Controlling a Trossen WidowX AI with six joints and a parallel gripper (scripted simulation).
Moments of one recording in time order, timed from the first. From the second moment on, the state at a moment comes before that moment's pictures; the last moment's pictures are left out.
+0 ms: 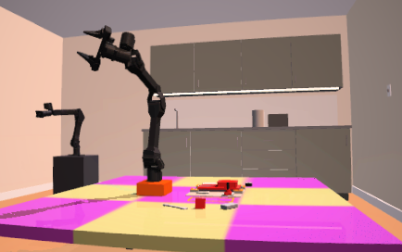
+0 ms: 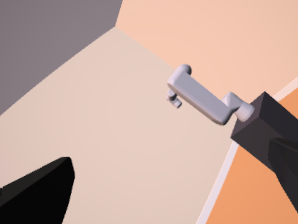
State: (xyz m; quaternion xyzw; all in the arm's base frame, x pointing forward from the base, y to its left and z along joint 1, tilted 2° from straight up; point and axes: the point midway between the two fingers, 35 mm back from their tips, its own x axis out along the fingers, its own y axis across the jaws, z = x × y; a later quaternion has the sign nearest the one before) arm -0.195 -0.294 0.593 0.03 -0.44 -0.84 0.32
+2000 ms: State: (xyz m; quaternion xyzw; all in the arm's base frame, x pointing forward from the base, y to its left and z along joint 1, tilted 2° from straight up) arm 0.354 -0.264 0.265 0.26 0.30 -0.44 0.80
